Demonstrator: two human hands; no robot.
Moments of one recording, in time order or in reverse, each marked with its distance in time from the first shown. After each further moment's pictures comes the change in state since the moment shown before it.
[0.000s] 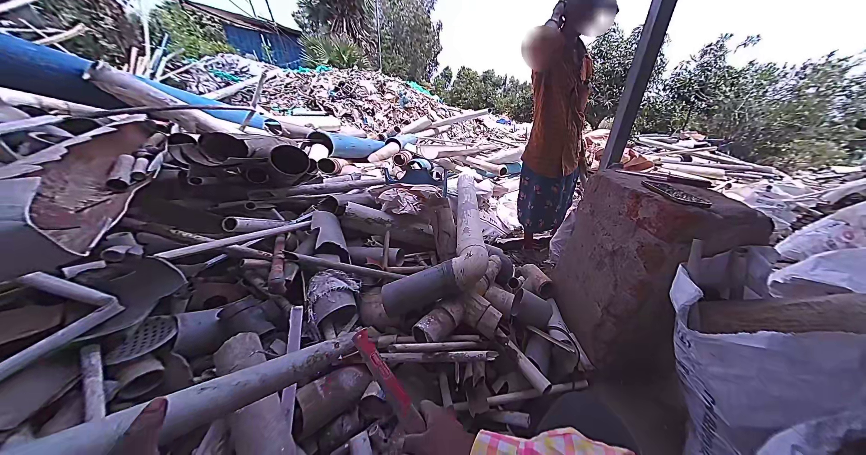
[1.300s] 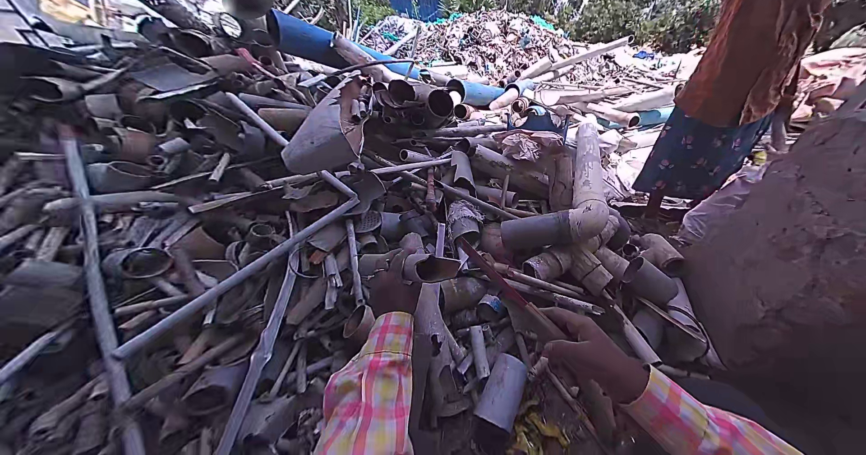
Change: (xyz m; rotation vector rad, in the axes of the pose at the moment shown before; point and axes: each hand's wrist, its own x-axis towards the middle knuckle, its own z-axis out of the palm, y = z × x) left_hand 0.038 -0.050 -0.020 1.054 -0.363 0.615; right_hand -0.073 -0.043 -0.035 0.095 -0.100 -0.378
